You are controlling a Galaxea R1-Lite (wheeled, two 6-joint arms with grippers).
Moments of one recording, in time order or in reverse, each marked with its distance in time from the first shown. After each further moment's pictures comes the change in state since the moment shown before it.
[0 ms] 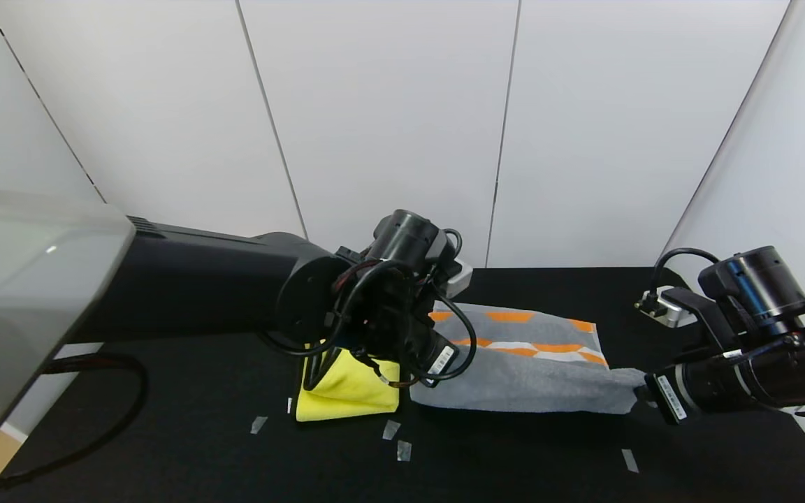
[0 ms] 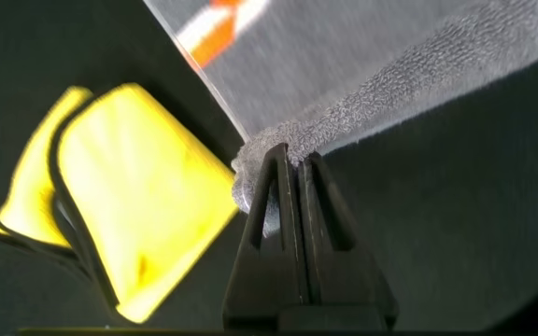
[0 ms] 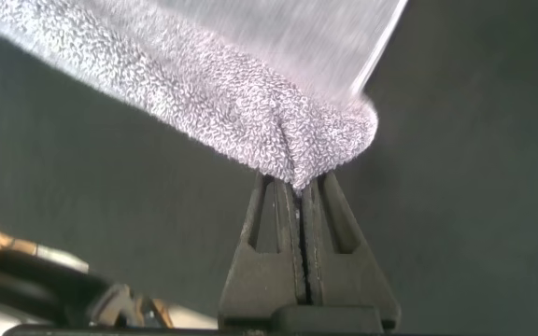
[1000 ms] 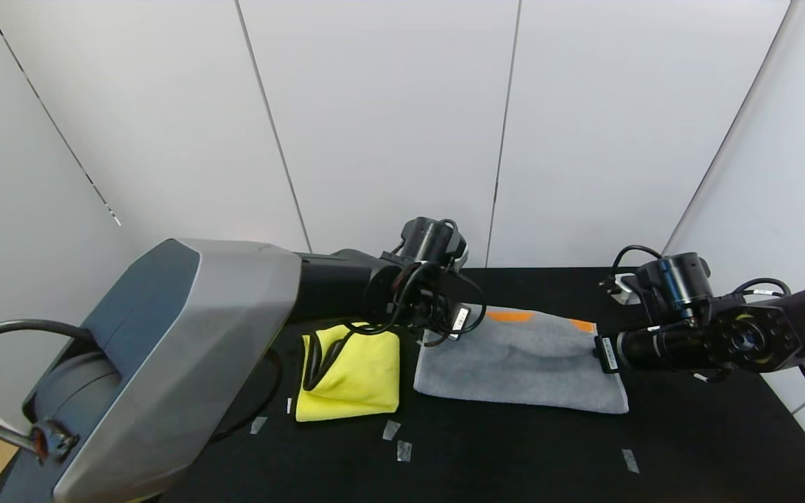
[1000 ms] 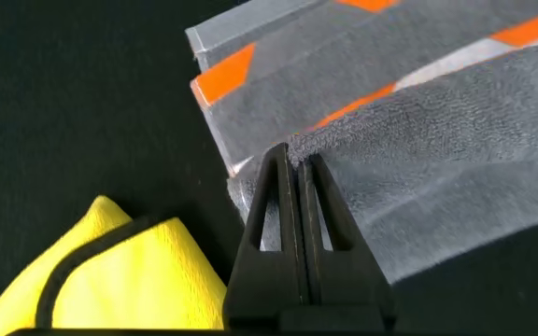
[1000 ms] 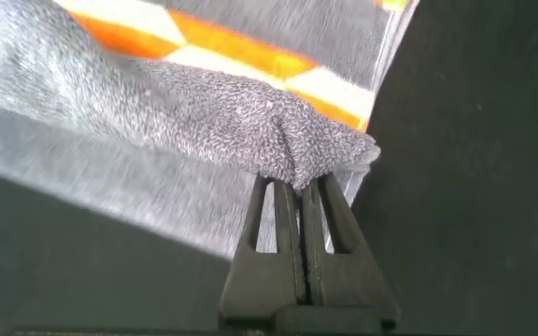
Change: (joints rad) left arm 0.075 0.333 -0.366 -0.104 0.049 -0.110; right arm -0.061 0.340 -0.131 -0.336 -0.013 0.086
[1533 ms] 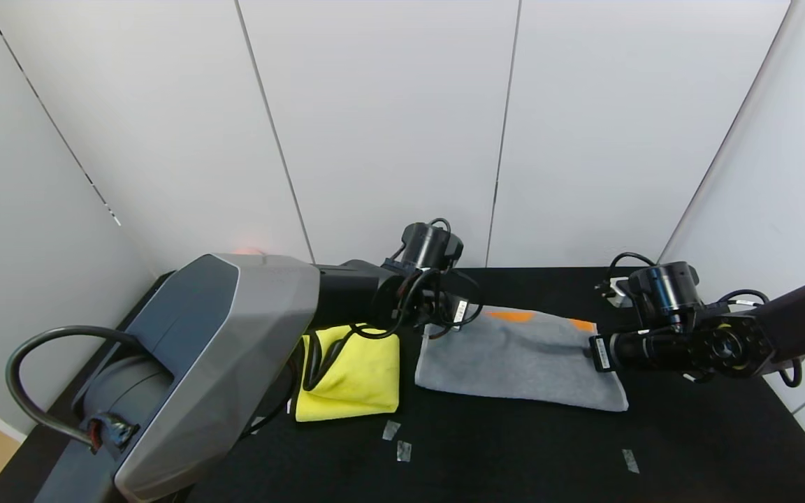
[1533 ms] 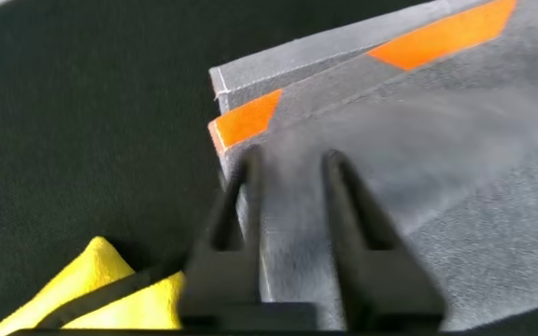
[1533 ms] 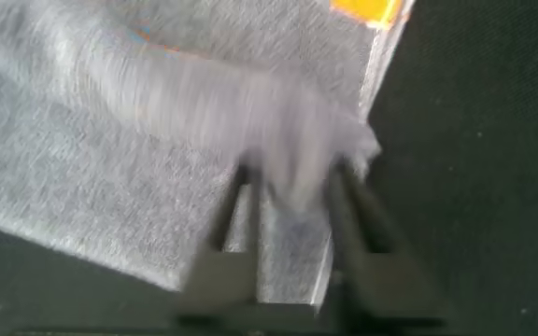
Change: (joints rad) left arm 0.021 0.082 -0.066 -0.095 0.023 -0.050; right arm -0.014 0.077 -0.005 -0.104 -0.020 0.002
